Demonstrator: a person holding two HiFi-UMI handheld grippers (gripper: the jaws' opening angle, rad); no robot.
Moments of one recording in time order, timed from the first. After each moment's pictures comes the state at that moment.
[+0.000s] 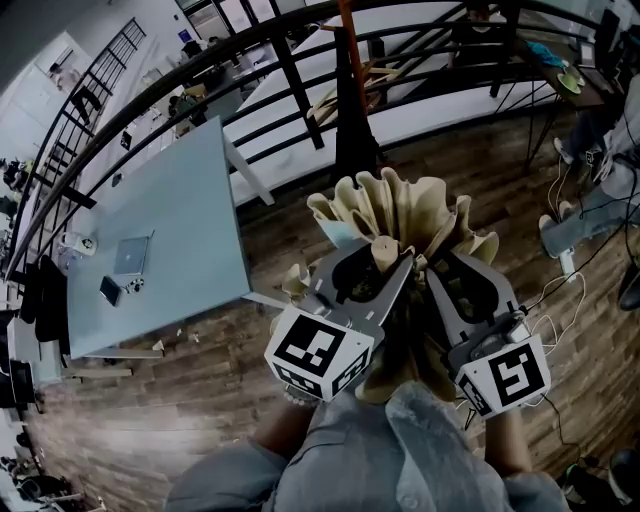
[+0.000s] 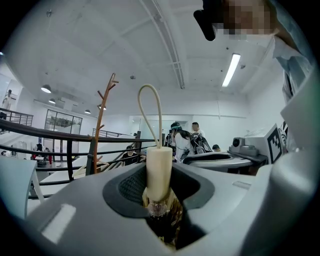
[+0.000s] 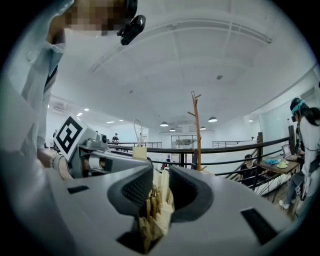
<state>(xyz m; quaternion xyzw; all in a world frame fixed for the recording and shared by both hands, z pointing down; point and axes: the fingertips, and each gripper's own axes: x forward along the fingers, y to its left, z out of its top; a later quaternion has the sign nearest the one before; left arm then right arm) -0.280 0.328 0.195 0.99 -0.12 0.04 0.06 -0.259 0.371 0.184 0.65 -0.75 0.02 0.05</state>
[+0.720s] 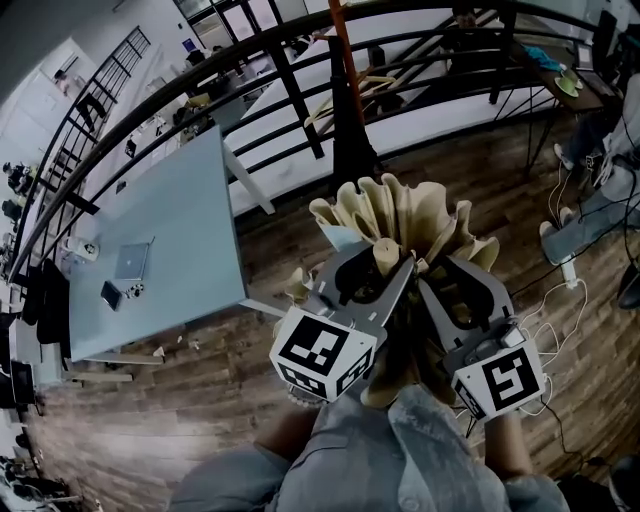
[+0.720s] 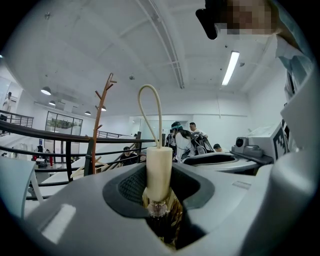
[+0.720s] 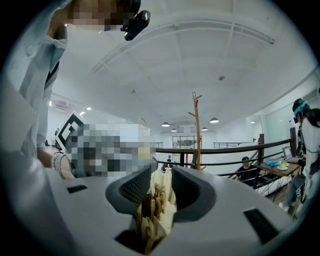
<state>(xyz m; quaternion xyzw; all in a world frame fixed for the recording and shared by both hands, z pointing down) -0.254 0.340 0.201 0.99 -0.12 0.04 0.06 -0.245 0.383 0.191 0.65 -0.76 0.01 0.06</state>
